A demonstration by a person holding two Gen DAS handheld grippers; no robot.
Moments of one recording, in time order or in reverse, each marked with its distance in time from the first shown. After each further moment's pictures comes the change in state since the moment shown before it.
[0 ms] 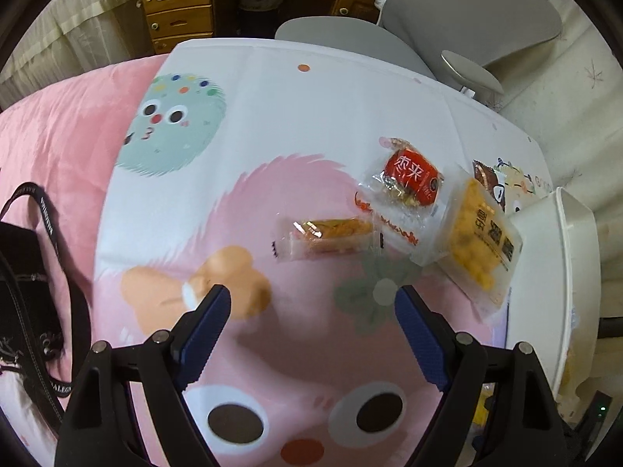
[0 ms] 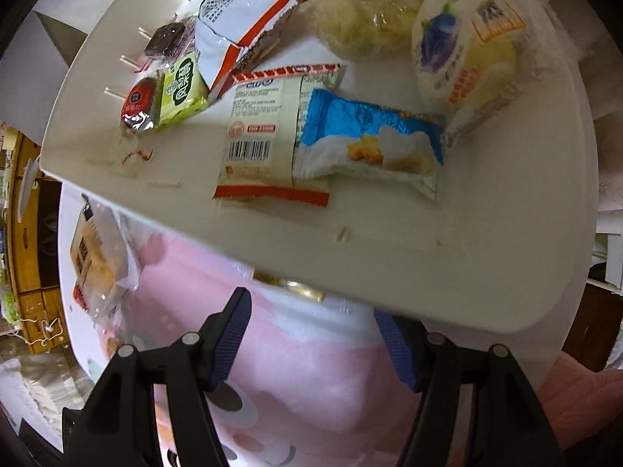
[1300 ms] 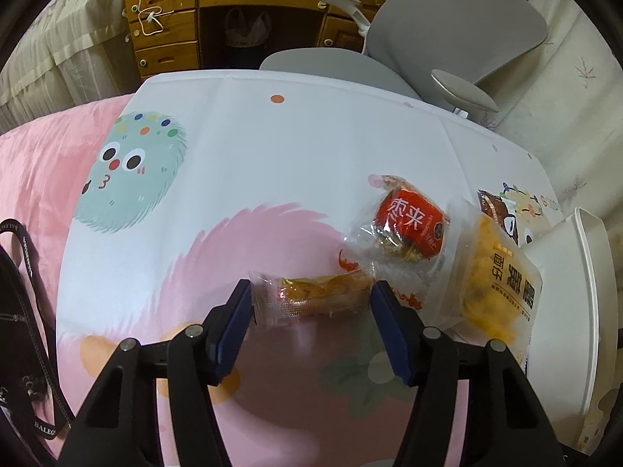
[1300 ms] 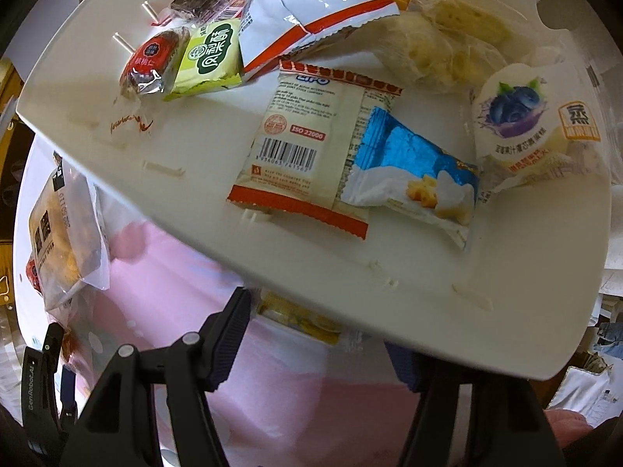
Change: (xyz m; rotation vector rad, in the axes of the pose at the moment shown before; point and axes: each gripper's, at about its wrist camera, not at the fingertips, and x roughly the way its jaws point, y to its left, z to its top) left arm 0.039 -0.017 0.020 0.053 -0.149 -0.006; right arm 0.038 0.091 -0.003 -0.203 0.006 -0.185
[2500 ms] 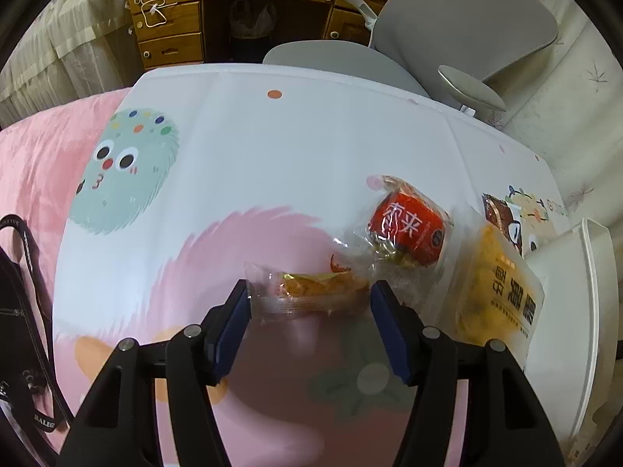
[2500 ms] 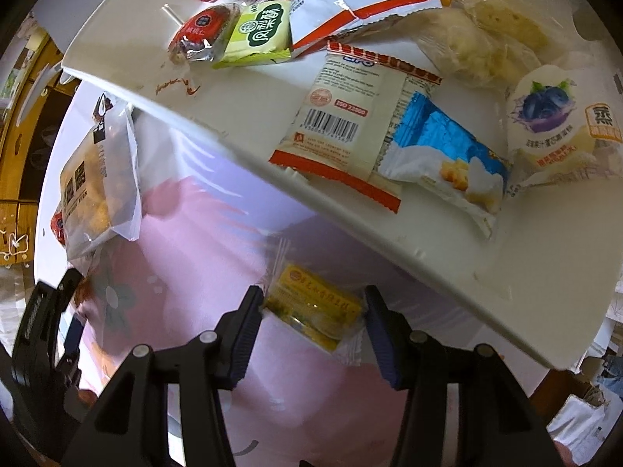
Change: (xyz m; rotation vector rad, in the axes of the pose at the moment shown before) left arm 0.010 -0.010 0.009 -0.025 0.036 0.022; right arm -0.011 -0.017 -0.024 -0.129 0.041 0.128
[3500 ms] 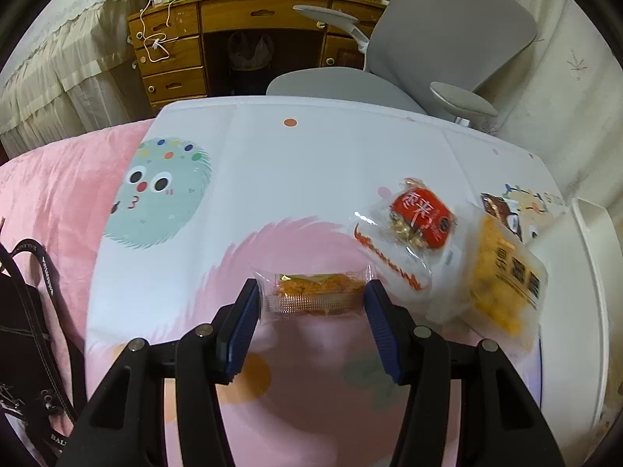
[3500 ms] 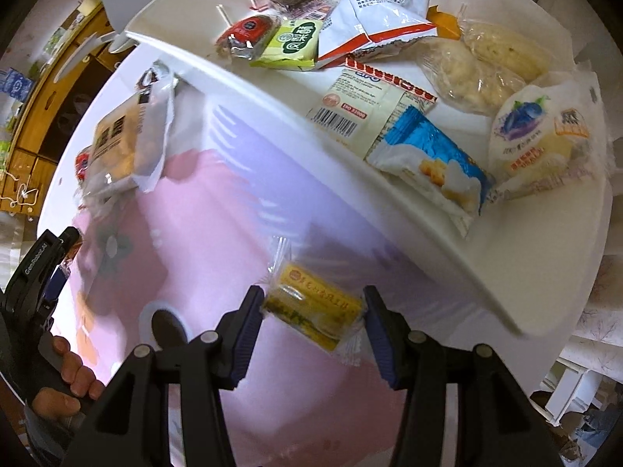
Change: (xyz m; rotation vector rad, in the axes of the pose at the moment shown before) left arm -0.034 0.018 -0.018 0.074 -0.112 0.027; right arm -0.038 -0.033 -0.070 -0.172 -0.116 0.029
